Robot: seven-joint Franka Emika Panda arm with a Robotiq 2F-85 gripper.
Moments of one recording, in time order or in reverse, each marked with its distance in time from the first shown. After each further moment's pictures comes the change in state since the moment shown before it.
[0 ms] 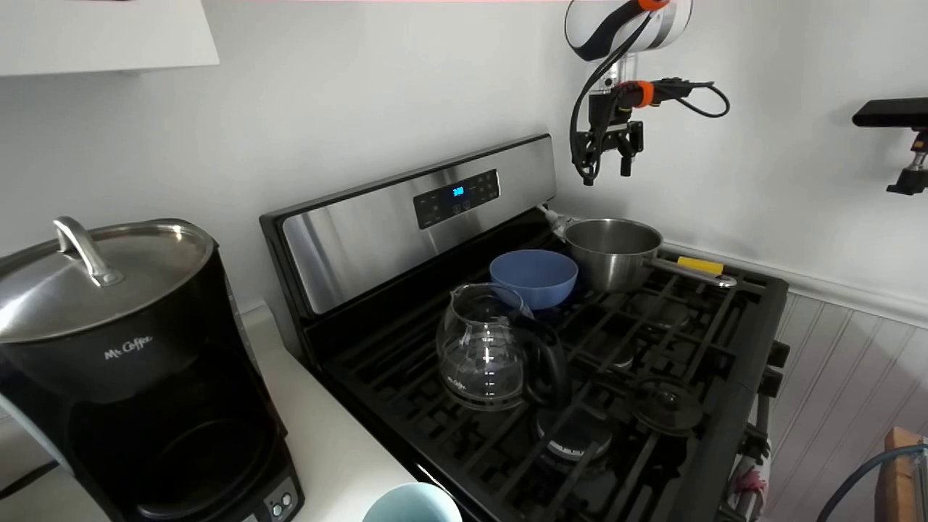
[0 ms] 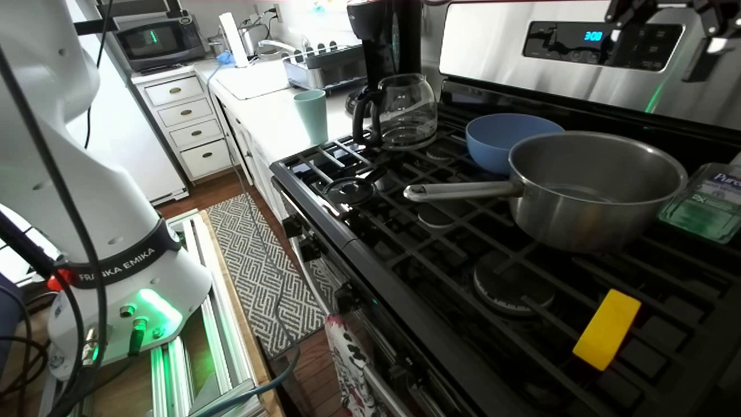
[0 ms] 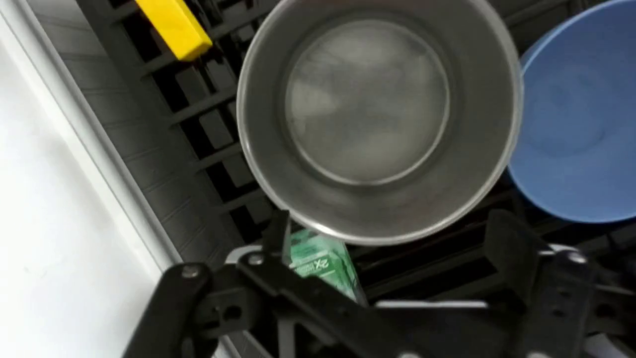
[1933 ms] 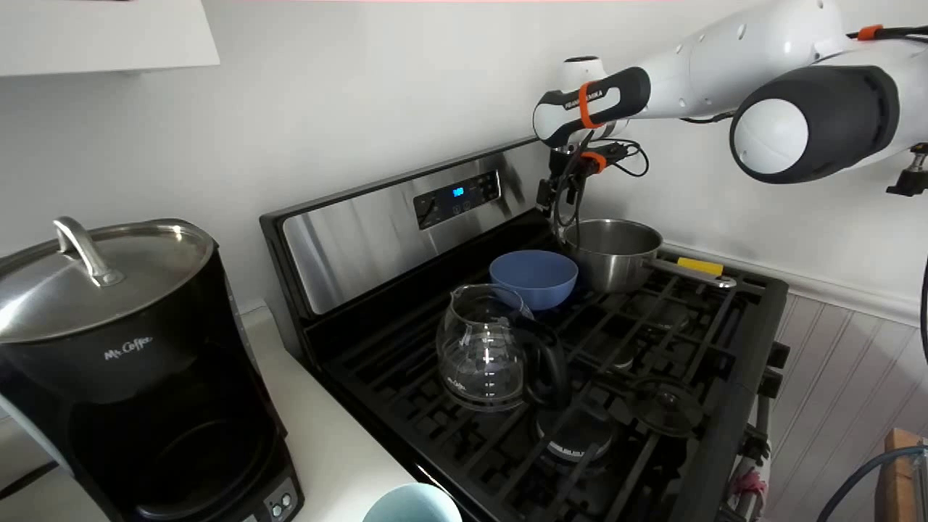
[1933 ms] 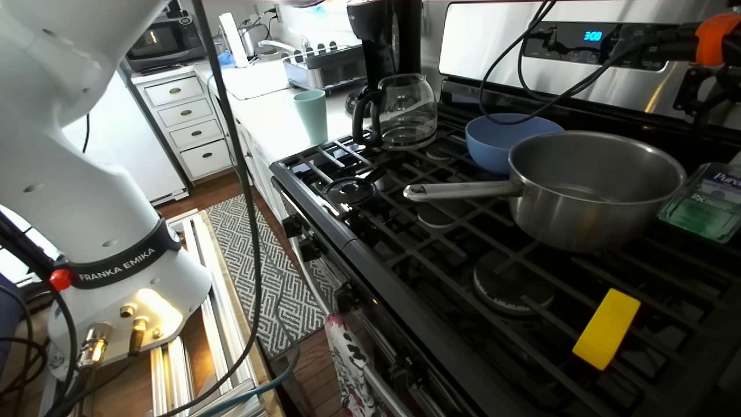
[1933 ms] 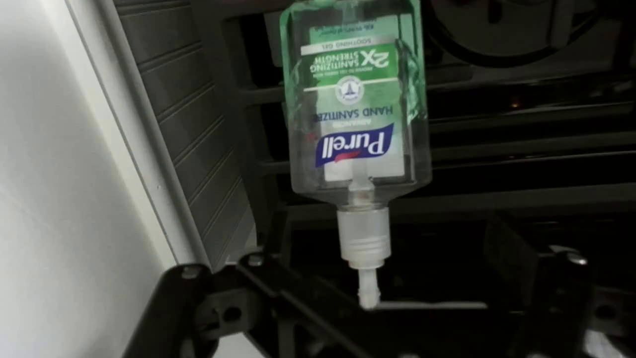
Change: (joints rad) arm -0.106 0.553 0.085 0.588 0.022 0.246 -0.269
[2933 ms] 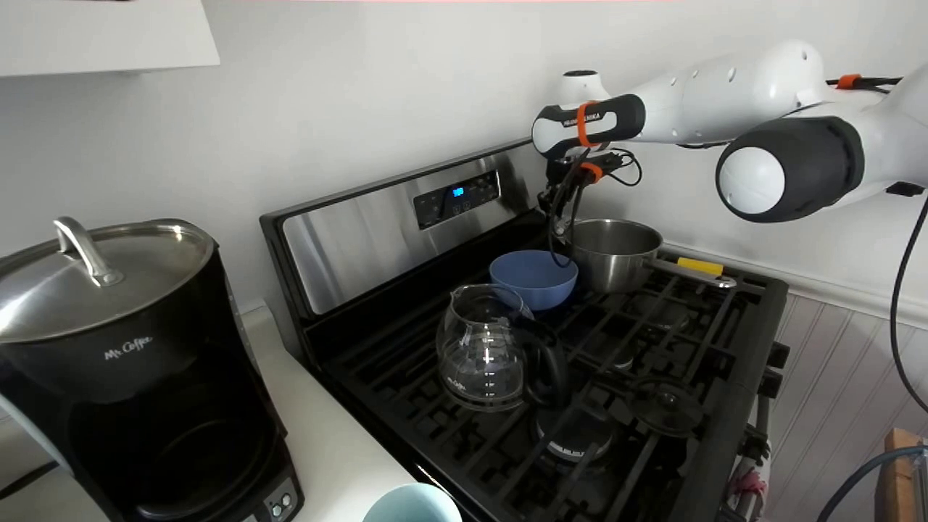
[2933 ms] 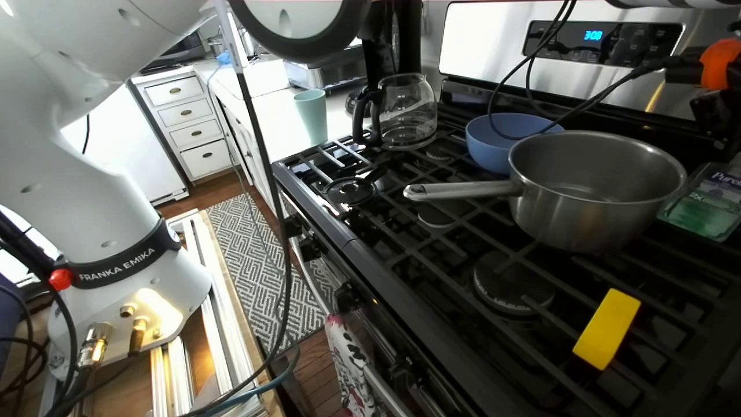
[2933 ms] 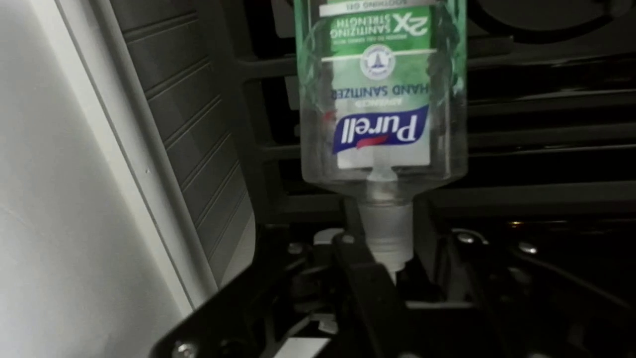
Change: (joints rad) arm -0.028 0.140 0.024 0.191 -0.004 -0.013 -0.020
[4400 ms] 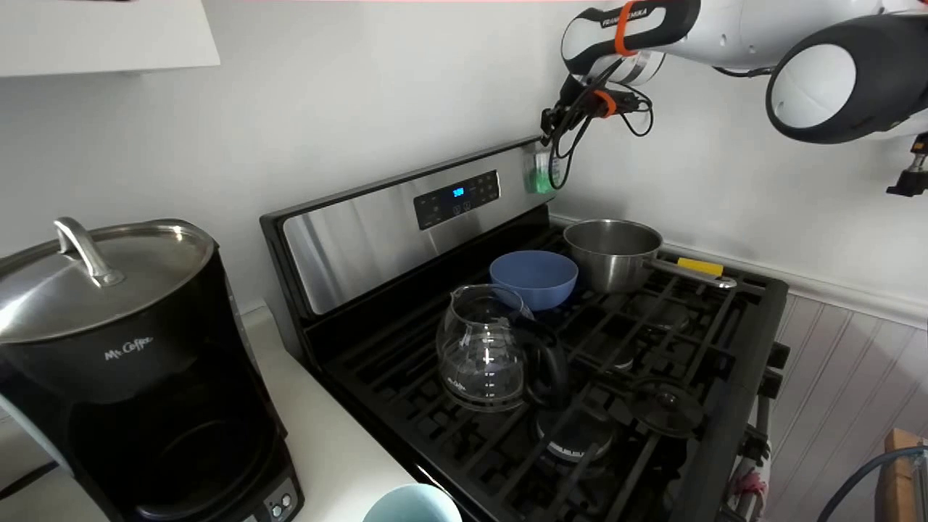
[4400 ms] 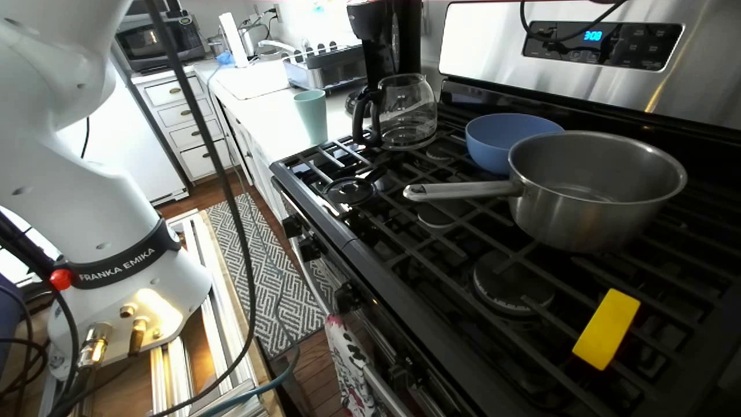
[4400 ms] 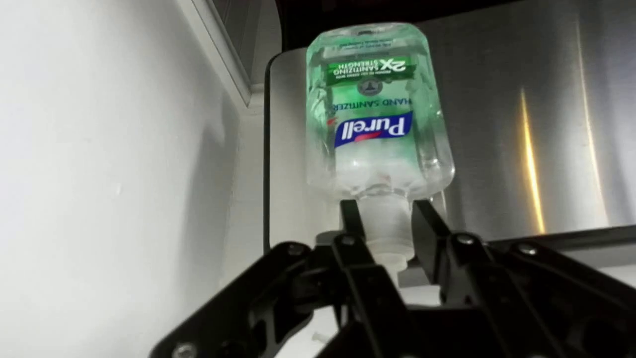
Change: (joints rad) arm -0.102 -0.242 0.123 -0.120 0.168 0.200 -0.021
